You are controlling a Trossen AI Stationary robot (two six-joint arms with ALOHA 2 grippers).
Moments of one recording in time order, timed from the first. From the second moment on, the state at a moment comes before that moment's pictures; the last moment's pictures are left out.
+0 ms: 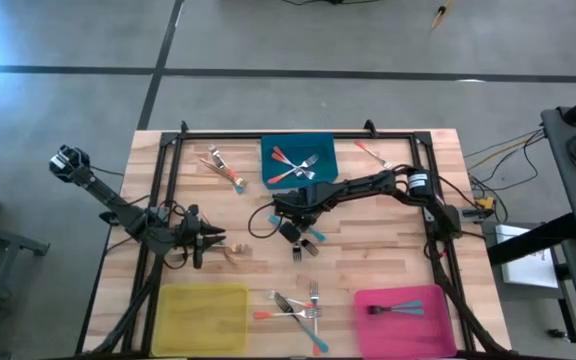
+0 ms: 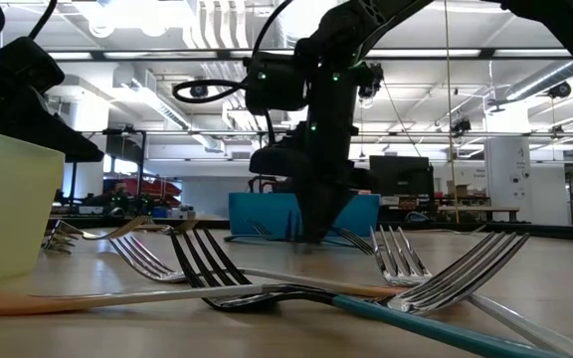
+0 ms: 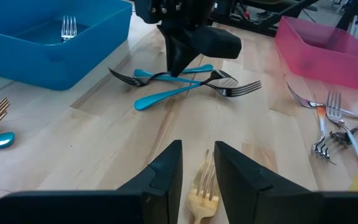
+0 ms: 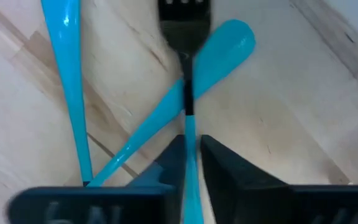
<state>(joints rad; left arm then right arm) -0.65 0.59 0.04 0.07 -0.77 -0.56 -0.06 2.23 1.60 -0.81 0.05 0.70</state>
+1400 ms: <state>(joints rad) -0.65 0.59 0.04 0.07 -0.77 -0.56 0.48 1.65 1.53 -1.22 -0.13 0.78</state>
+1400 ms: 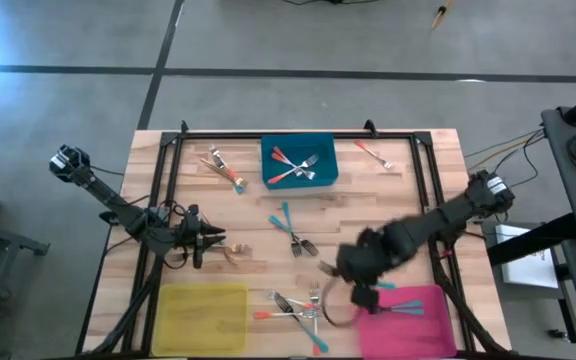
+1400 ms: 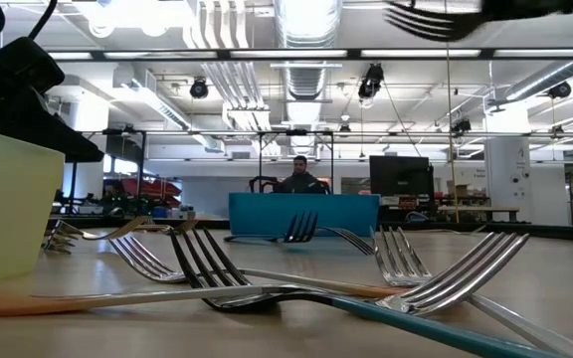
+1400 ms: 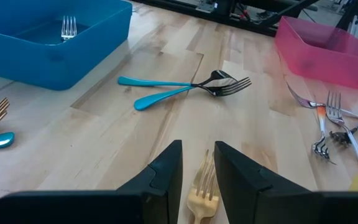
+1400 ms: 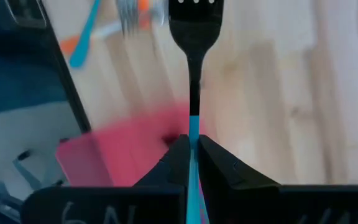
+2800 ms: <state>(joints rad) -0.65 0.59 0.04 0.07 -0.77 -0.56 0.78 1.68 1.28 -1.06 -0.26 1.17</state>
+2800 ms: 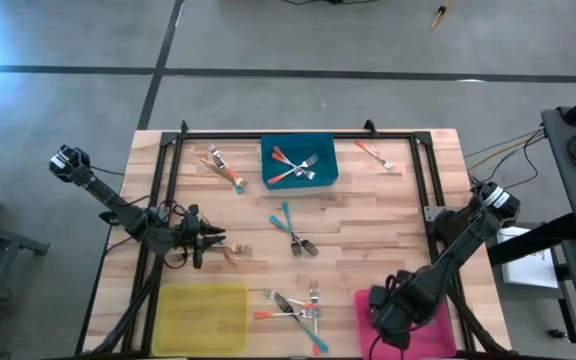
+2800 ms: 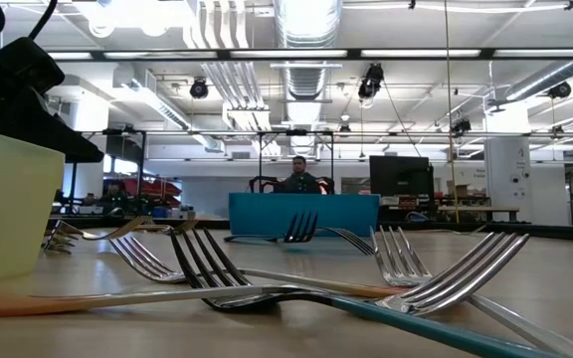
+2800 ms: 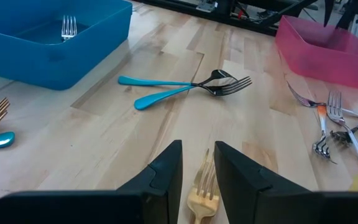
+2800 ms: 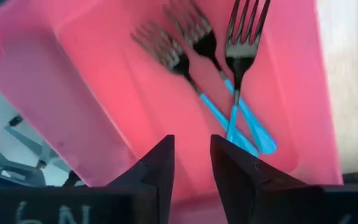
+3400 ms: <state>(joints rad) -0.65 0.59 0.04 0.07 -0.77 -0.56 0.40 1.68 1.28 -1.06 0.06 0.84</state>
